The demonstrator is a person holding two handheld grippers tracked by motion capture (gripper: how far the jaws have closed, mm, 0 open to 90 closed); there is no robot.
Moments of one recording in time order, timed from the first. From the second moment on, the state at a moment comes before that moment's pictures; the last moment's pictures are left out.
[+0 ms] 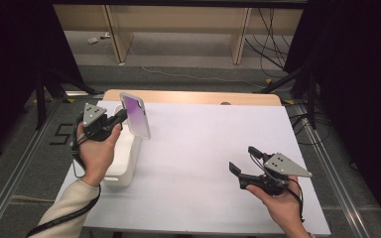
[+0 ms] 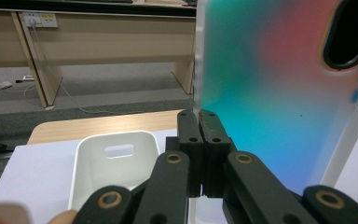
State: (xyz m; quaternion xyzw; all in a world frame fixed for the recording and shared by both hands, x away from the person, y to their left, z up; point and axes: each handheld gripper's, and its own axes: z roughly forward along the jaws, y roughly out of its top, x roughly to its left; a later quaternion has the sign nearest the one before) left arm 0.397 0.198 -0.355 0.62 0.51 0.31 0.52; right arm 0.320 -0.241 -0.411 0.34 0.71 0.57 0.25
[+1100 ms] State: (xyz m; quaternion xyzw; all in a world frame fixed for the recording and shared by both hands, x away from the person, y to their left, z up) left arm 0.404 0.220 -0.351 0.59 0.52 0.34 0.50; right arm 0.315 -0.248 -0.414 0.35 0.70 0.56 0.26
